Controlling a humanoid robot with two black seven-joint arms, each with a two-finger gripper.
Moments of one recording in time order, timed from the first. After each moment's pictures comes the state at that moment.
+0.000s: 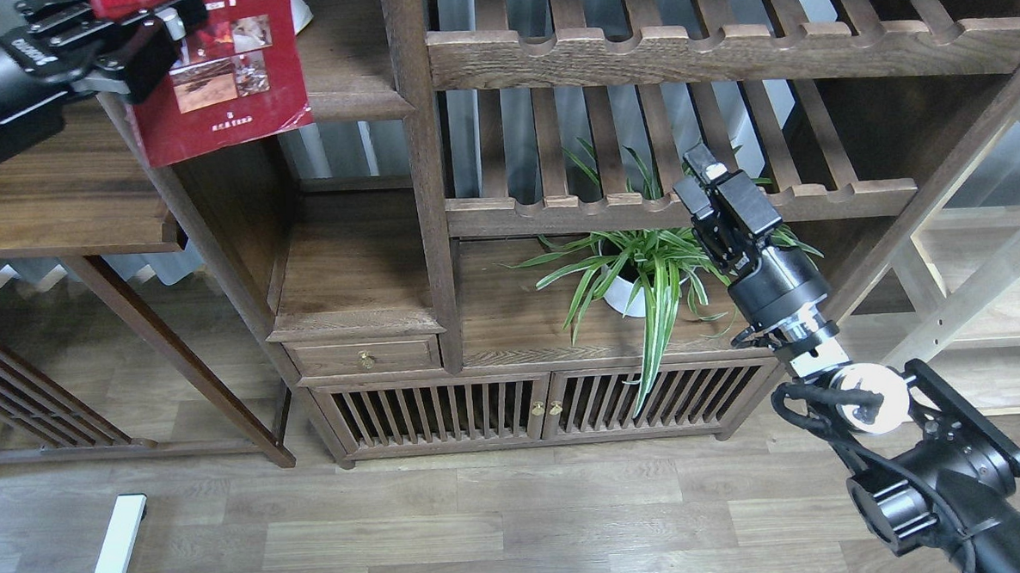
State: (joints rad) left arm -0.68 0.54 -1.36 -1.39 0.48 -0.49 0.49; right arm 0.23 -0.27 1.16 1.19 0.26 0.58 -0.06
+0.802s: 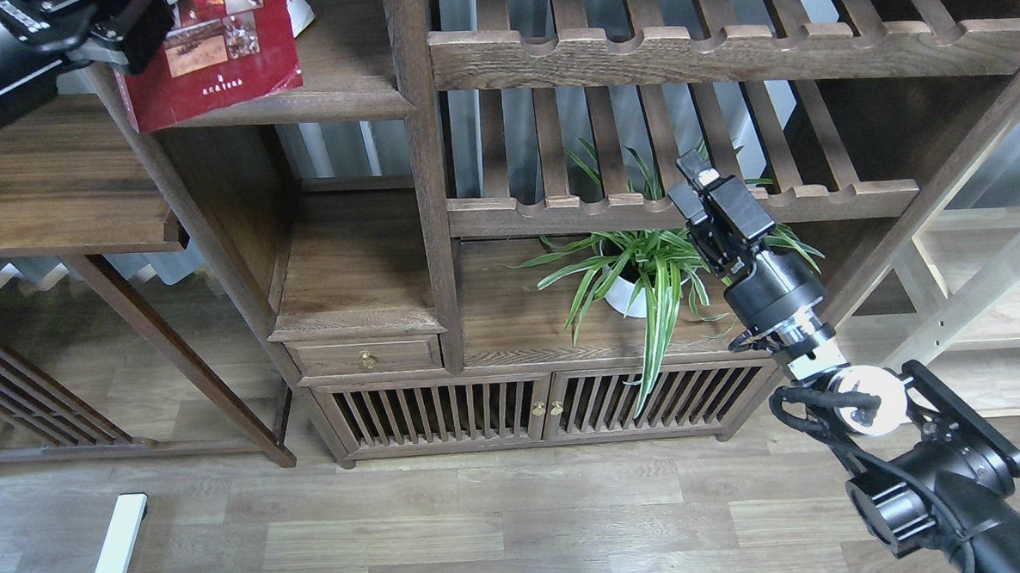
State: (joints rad) left arm -0.69 0.55 -1.43 -1.41 0.54 -0.49 0.49; right arm 0.23 -0.27 1.15 1.18 0.26 0.58 -0.07
